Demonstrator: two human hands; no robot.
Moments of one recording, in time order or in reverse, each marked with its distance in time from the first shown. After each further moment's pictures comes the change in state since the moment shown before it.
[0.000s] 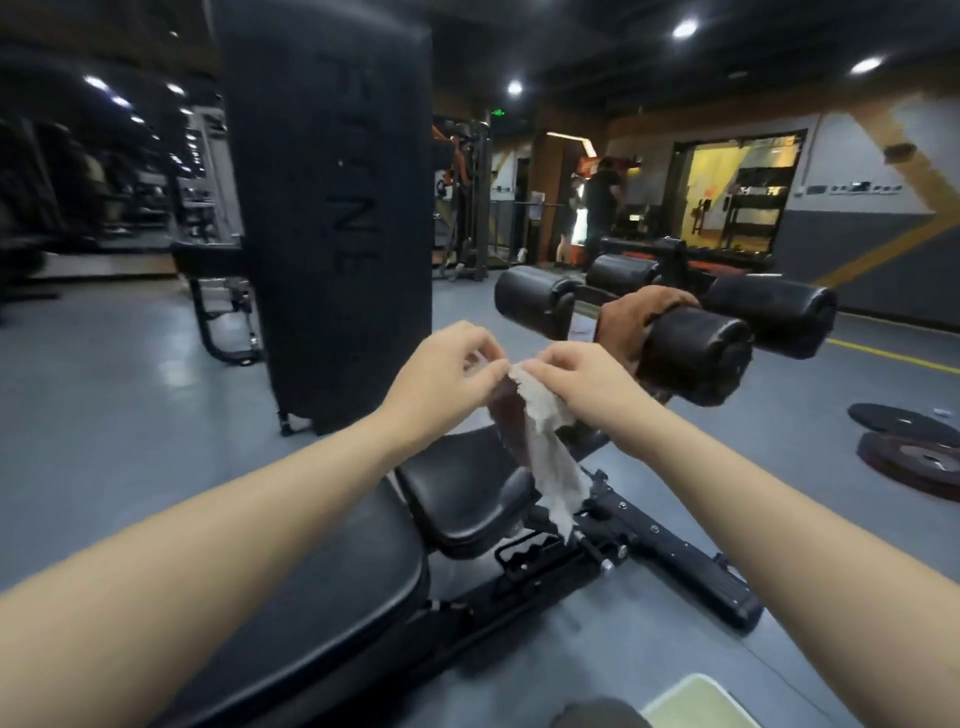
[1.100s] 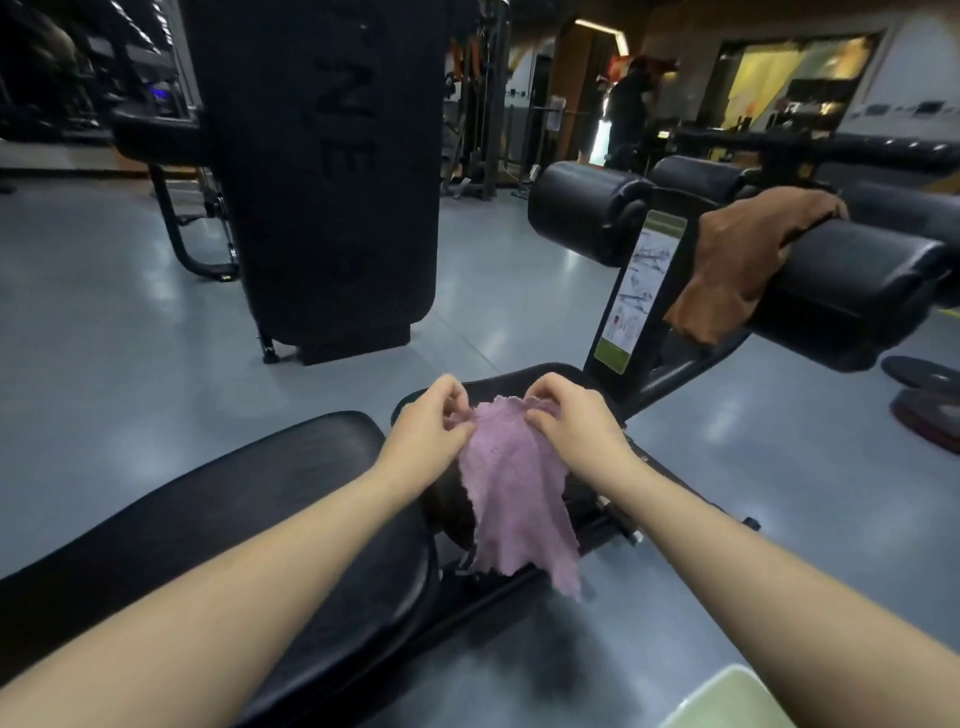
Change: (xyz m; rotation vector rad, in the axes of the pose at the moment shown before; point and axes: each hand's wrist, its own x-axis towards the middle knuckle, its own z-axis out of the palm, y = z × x) left_hand -0.024 -0.217 0.110 -0.109 -0.097 -0.480; right_hand 0.077 0.152 0.158 -0.171 -0.052 0.153
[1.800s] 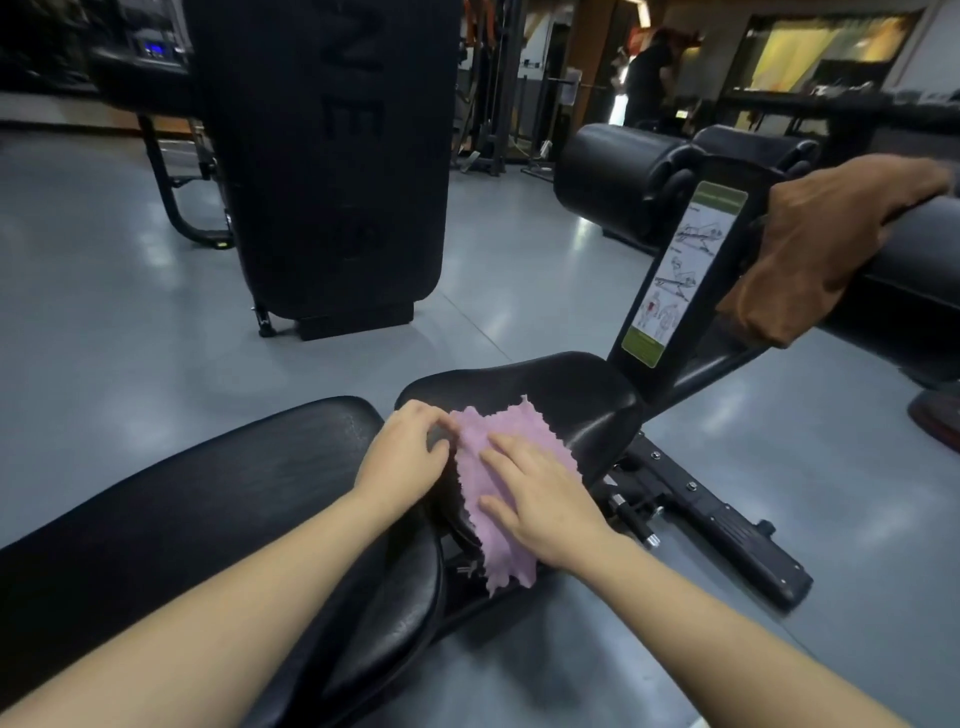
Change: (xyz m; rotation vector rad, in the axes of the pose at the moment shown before) left_hand 0.028 -0.090 0.021 0.182 -0.002 0.004; right_hand -0.005 0.059 0.103 -0.491 -0.302 -0.334
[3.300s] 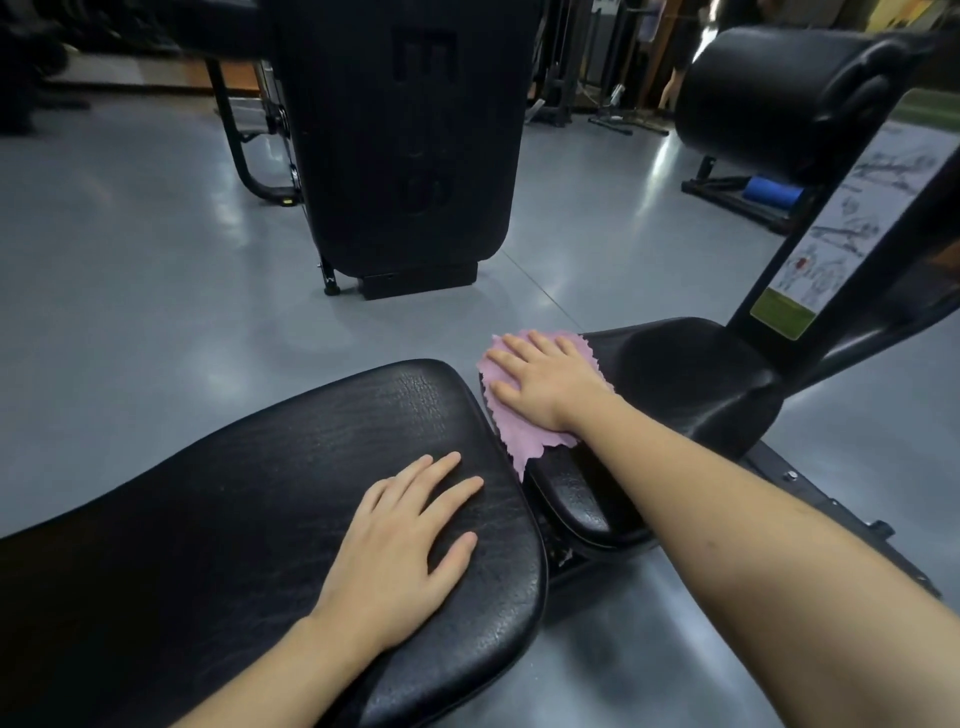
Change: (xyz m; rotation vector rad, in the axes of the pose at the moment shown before) left_hand -0.113 -0.096 -0.020 0.427 -0.022 0.156; right_hand 0.175 -0.019 0.030 -0.238 -0.151 -0.058
